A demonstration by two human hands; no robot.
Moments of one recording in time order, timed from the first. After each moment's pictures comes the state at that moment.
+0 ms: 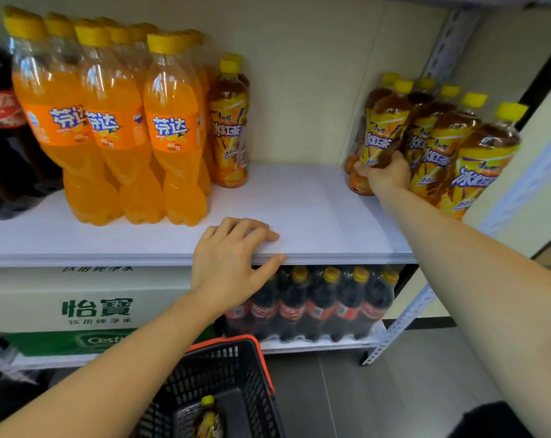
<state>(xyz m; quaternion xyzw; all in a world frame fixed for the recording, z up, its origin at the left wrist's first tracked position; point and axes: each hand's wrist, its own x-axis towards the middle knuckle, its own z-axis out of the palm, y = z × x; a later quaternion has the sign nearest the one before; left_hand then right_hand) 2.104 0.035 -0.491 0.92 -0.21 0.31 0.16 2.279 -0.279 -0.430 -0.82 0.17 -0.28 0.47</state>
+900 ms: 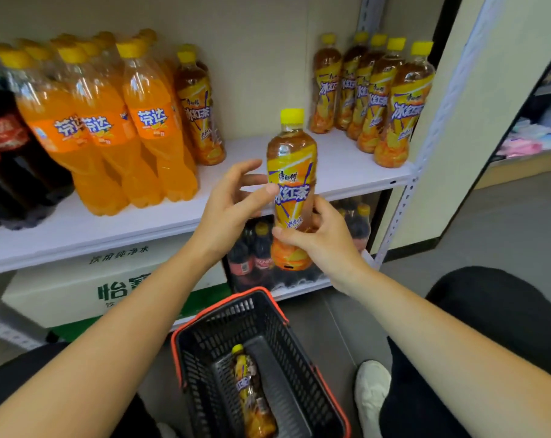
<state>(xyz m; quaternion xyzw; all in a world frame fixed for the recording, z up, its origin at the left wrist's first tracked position) 2.039 0.030 -0.416 0.73 -0.23 0.01 0.64 1.985 -0.139 -0.461 -0.71 -0.01 -0.11 0.69</state>
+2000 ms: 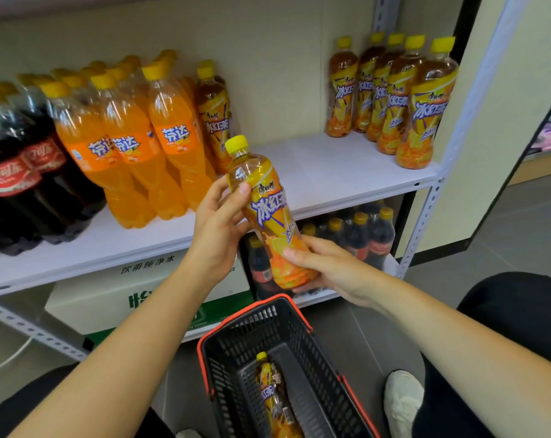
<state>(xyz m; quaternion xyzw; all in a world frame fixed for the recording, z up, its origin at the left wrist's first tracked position) 2.041 0.058 -0.418 0.60 -0.13 0.00 0.79 1.984 -0.129 -0.468 -0.67 -0.08 0.15 0.72</state>
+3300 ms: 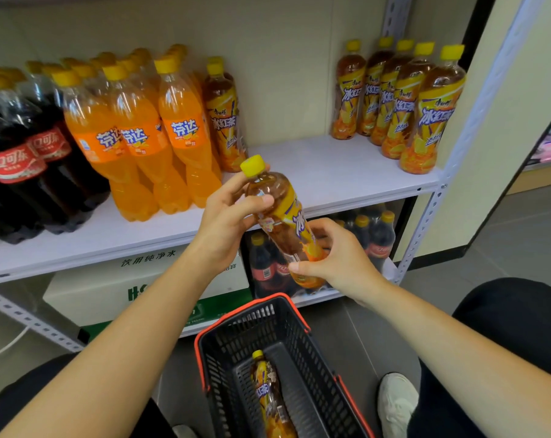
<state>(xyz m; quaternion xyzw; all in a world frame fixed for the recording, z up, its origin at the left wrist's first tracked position) 2.043 0.061 -0.411 0.61 -0.18 -0.04 0.77 1.989 -0.137 -0.479 -0.81 -0.06 -0.06 0.58</state>
